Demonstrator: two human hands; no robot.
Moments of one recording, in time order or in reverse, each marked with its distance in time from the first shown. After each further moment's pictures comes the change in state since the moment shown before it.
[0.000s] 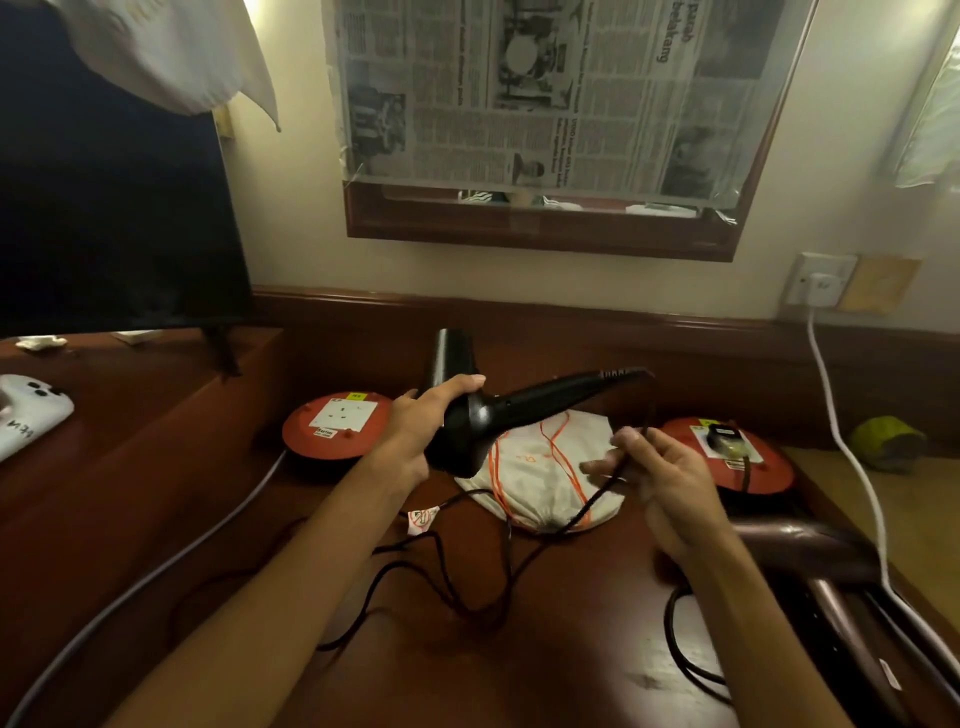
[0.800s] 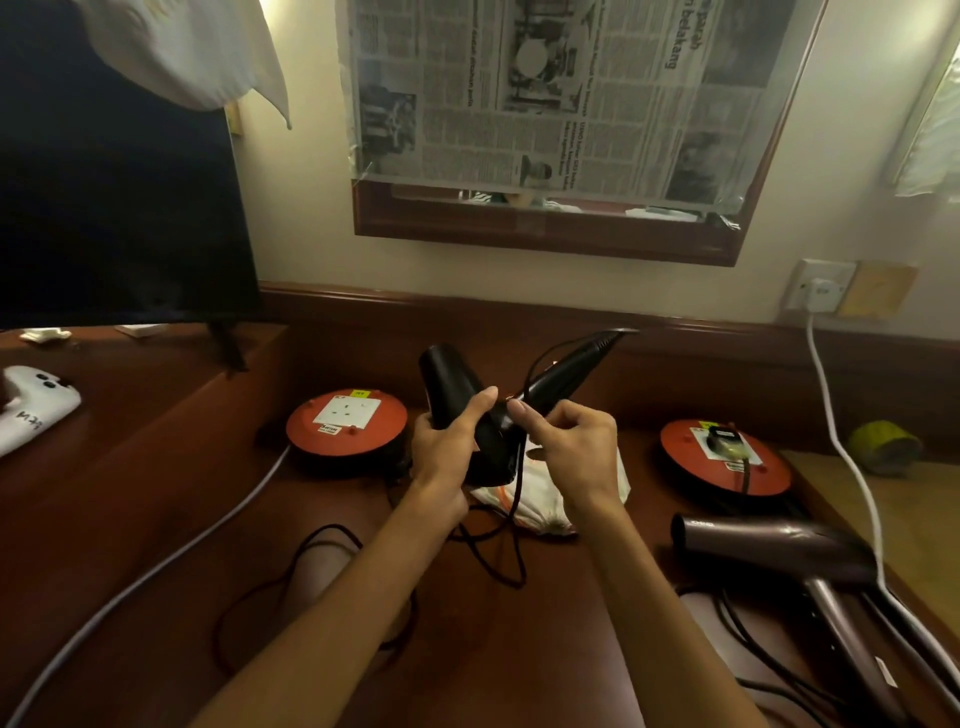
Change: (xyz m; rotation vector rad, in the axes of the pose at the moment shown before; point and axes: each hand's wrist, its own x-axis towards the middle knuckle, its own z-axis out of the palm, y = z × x) left_hand -0.006 -0.047 0.015 -0.091 0.130 0.087; right_hand 0.007 0.006 0.098 -0.376 0.156 -0.207
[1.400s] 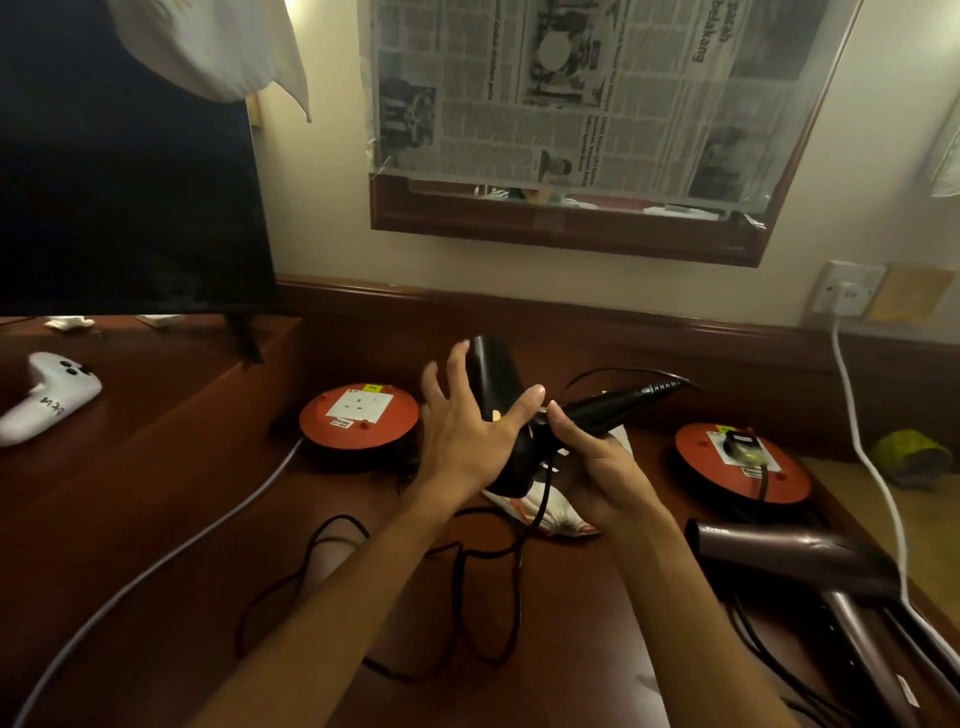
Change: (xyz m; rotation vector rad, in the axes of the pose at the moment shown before) left_hand -0.010 0.019 -0.004 0.751 -0.094 0.485; right_hand 0.007 0.013 -0.018 0.596 -0.409 0.398
